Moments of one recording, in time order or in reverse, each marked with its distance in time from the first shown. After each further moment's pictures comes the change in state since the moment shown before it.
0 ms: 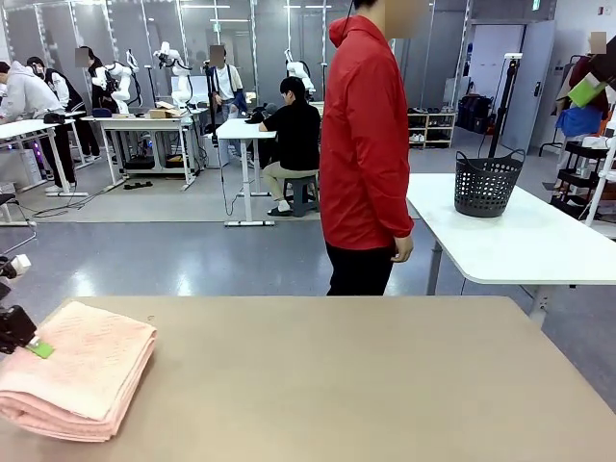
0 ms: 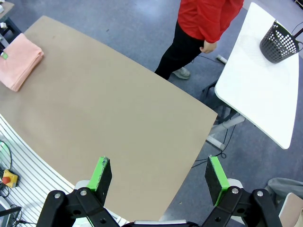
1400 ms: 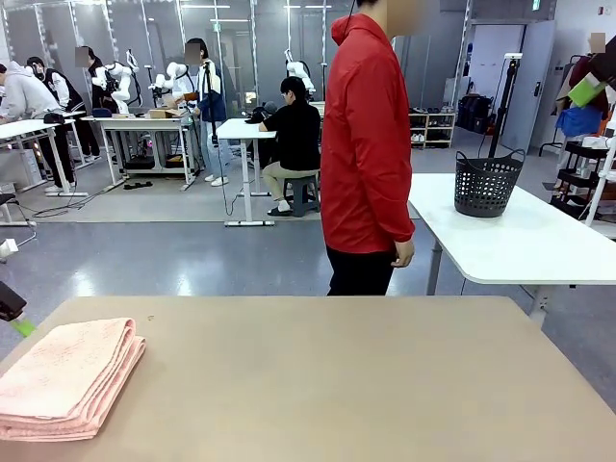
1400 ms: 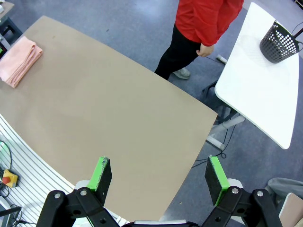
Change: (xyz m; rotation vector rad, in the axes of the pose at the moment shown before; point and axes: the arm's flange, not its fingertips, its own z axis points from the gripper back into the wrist) left arm 0.002 -0.037 0.034 0.294 0.025 0.108; right arm 0.000 0.000 0.000 0.000 0.000 0.000
